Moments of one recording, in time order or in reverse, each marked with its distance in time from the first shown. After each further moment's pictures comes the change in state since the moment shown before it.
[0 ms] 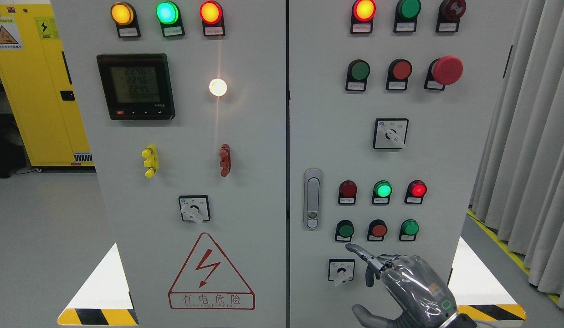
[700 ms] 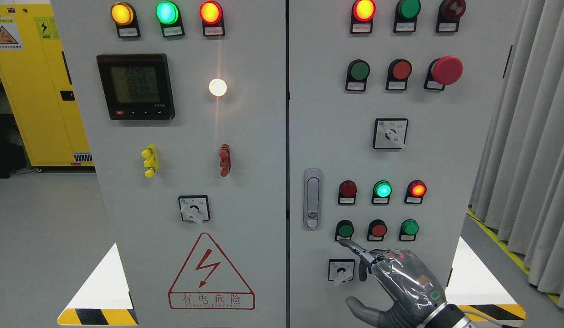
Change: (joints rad) left arm 0.000 -0.032 -0.002 0.000 -0.001 0.001 0.000; right arm -0.045 0.000 0.031 0.061 0.009 0.021 0.001
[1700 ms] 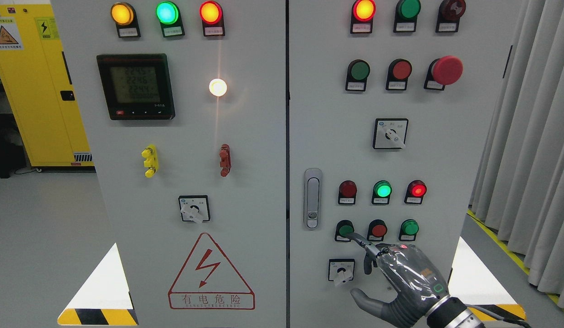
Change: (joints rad) left arm 0.000 -0.011 -0.001 0.000 0.000 0.001 0.000; right arm -0.024 0.000 -0.021 0.045 0.000 0.017 -0.001
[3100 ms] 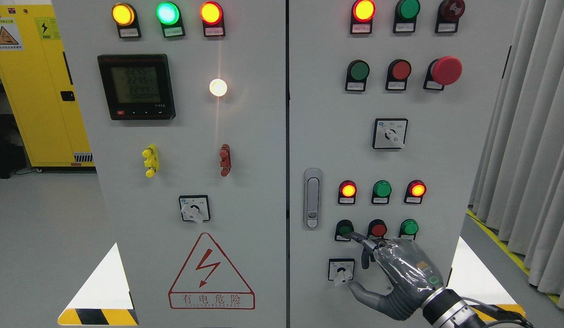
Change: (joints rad) left arm 0.000 -0.002 0.000 0.000 0.000 0.001 0.000; right arm -0.034 0.000 0.010 0.029 -0.005 0.032 0.001
